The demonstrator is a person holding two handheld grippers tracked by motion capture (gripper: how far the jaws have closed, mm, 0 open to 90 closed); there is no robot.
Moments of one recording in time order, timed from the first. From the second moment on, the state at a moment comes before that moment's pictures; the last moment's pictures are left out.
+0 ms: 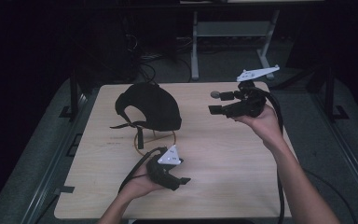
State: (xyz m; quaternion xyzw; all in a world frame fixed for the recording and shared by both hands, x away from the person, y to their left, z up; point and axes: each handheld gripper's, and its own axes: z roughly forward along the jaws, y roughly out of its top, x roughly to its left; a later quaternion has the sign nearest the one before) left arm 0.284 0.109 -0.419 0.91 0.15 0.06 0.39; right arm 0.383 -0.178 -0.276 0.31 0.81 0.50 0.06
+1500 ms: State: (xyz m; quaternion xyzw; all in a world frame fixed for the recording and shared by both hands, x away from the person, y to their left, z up) left arm 0.285 0.111 -0.419 0.91 0.15 0.07 0.39; right arm 0.334 -0.263 -0.341 0.37 0.79 0.48 0.07
